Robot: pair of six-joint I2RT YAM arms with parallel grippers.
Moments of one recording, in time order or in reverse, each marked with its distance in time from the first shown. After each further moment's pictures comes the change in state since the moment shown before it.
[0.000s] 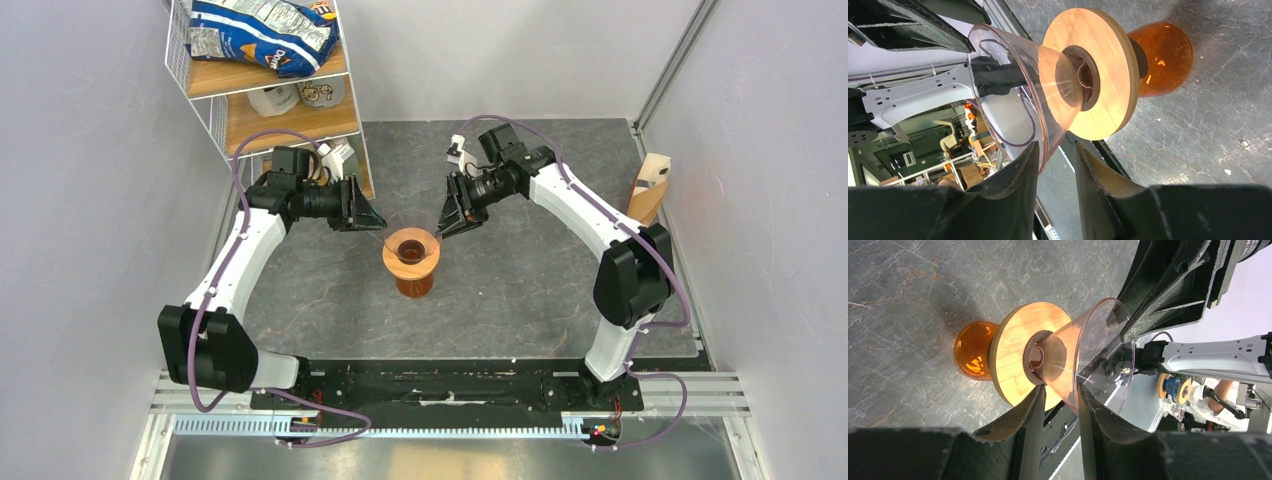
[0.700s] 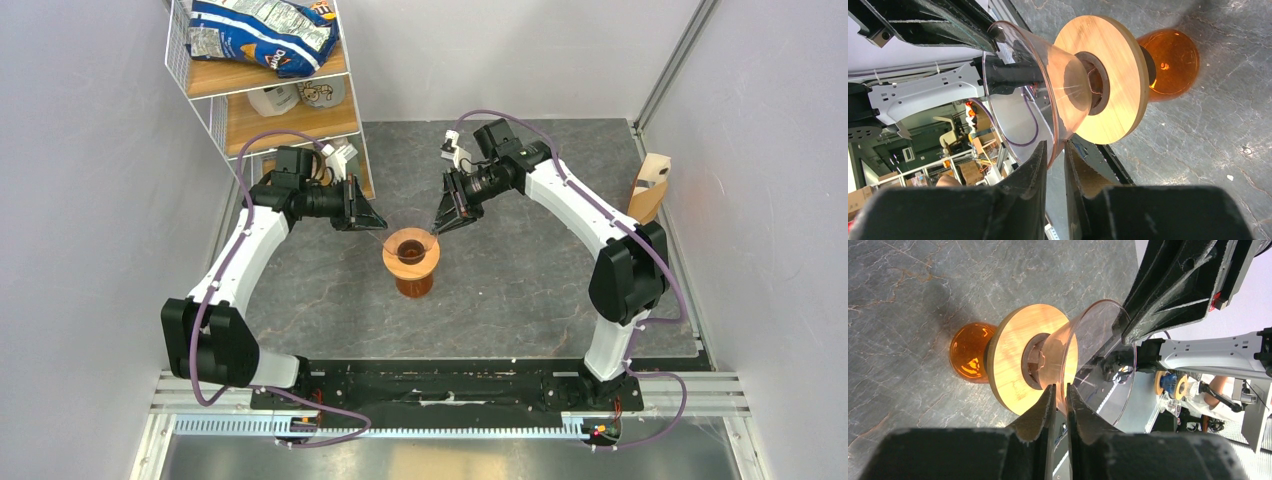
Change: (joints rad) left arm -0.009 0.024 -0.002 0.019 0.019 0.000; right arm 0.007 0.029 0.058 -0.023 -0.015 -0.010
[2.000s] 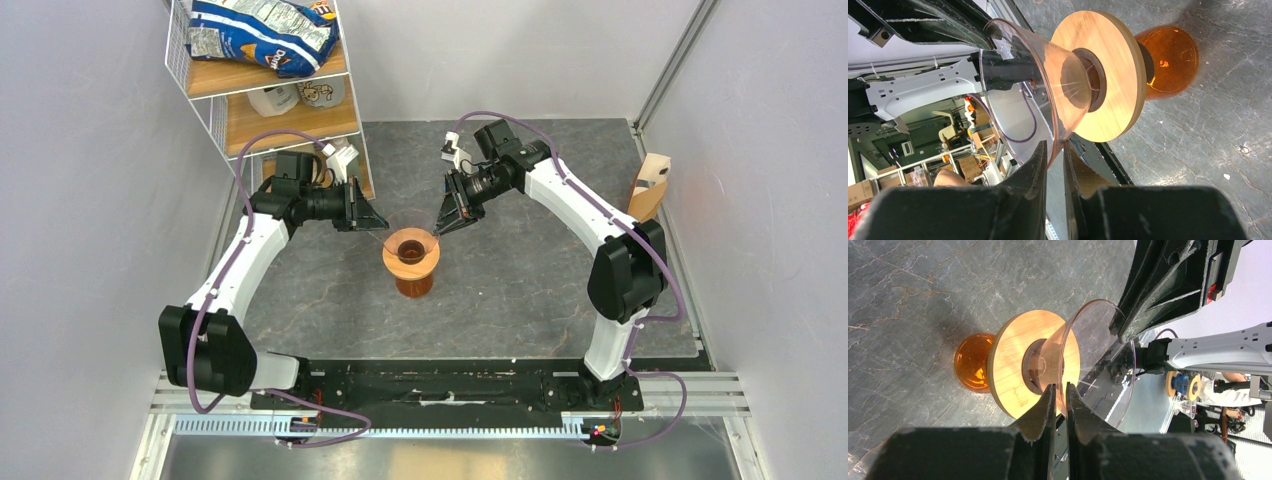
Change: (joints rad) left arm -0.018 -0.036 -0.058 0.089 -0.009 0.014; right arm -0.002 0.014 0.003 -0.025 -0.003 -0.039
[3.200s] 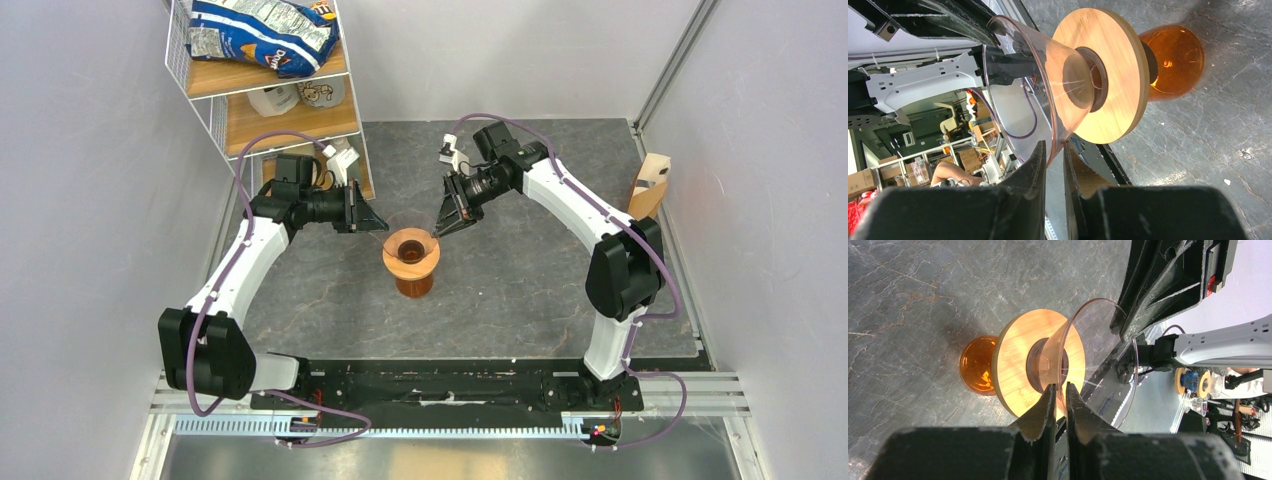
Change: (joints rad) left arm 0.000 -0.013 -0.033 0.031 0.004 0.036; right arm 0.000 0.018 -0.006 -0.002 -0.030 -0.034
